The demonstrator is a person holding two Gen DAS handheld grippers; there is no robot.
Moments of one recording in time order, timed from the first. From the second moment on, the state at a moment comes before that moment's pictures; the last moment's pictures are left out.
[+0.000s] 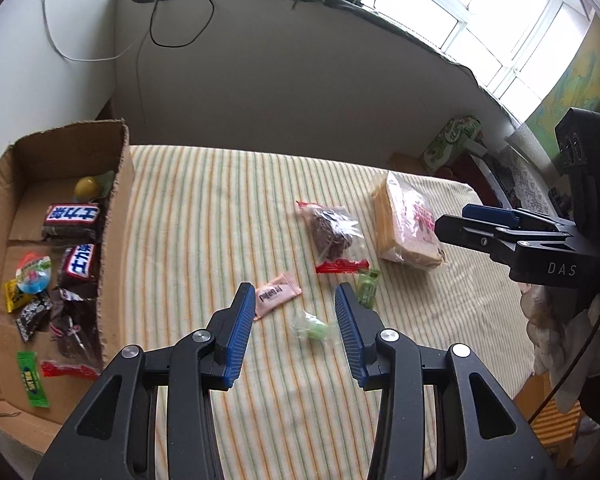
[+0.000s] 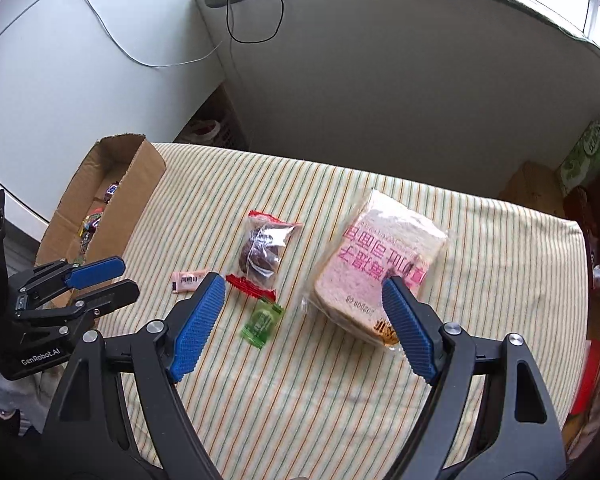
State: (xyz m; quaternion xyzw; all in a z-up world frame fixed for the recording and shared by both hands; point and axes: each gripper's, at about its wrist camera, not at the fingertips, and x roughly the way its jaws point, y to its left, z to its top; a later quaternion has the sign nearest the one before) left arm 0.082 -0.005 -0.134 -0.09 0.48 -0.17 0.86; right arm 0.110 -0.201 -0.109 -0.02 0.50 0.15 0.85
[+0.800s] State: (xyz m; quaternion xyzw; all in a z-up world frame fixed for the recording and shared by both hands) left arm 0.080 -0.050 -0.179 -0.03 0.50 -0.18 0.85; right arm 0.116 -0.180 -0.188 0.02 0.54 0.21 0.81
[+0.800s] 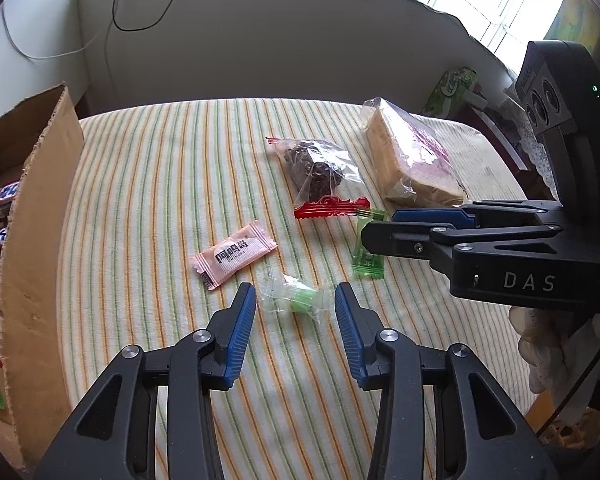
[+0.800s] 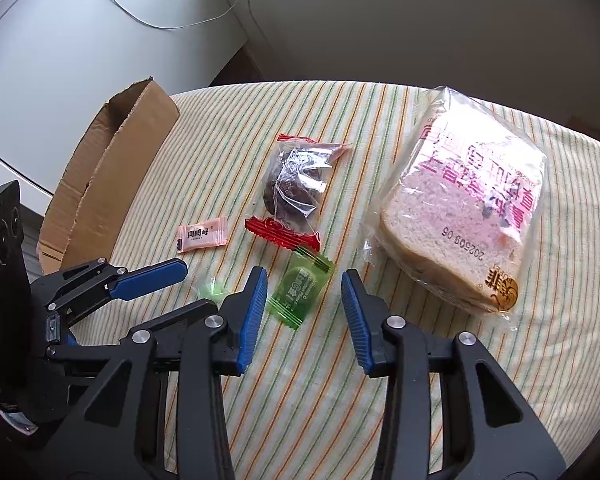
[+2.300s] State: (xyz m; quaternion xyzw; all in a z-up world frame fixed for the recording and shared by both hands) left arm 0.066 -0.014 -0.133 -0.05 0.43 -0.15 0.89; right arm 0.108 -0.153 -0.132 -0.02 0.50 0.24 0.83
